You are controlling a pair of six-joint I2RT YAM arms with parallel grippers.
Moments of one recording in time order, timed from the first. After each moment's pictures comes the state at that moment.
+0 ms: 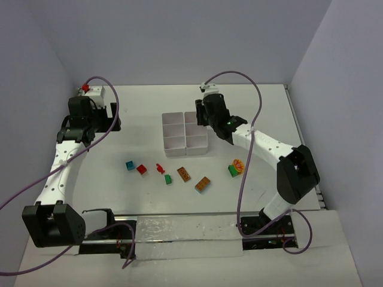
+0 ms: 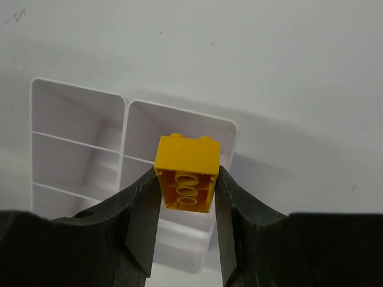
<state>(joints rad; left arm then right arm) 0.01 1.21 1.11 -0.49 0.07 -0.02 0.60 1.61 1.24 -0.12 0.25 0.21</state>
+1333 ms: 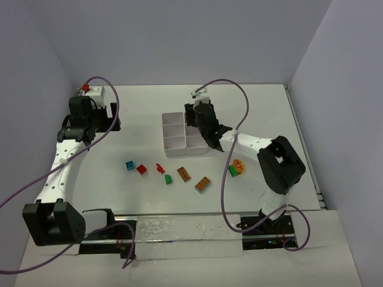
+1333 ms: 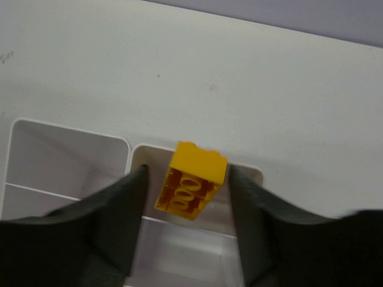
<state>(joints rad) 0.01 1.22 1.11 -0.49 0.06 -0.02 0.66 1.76 1.13 0.32 0.40 0.12</state>
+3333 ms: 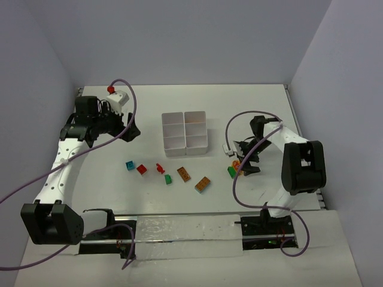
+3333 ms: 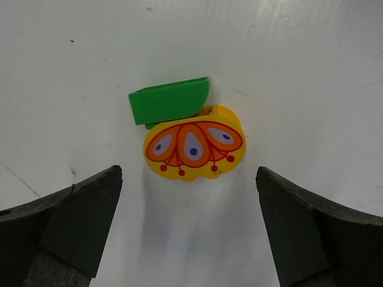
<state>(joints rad) -0.06 1.23 1.15 -0.62 0.52 0.24 0.07 1.65 1.04 -1.09 -0.53 -1.71</state>
